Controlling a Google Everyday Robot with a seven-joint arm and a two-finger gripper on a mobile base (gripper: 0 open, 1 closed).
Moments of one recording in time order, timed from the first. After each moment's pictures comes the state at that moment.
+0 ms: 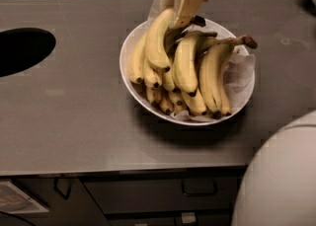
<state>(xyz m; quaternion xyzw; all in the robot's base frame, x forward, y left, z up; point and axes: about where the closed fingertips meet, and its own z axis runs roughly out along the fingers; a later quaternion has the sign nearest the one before) 0.583 -0.046 1.021 -0.82 0.54 0.01 0.19</state>
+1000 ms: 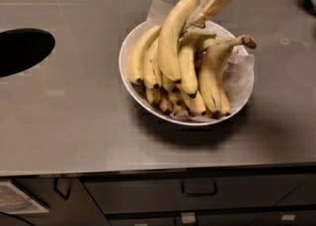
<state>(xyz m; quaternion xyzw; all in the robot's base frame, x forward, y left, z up) 0.537 -0.071 1.068 -0.80 0.48 -0.01 0.35</state>
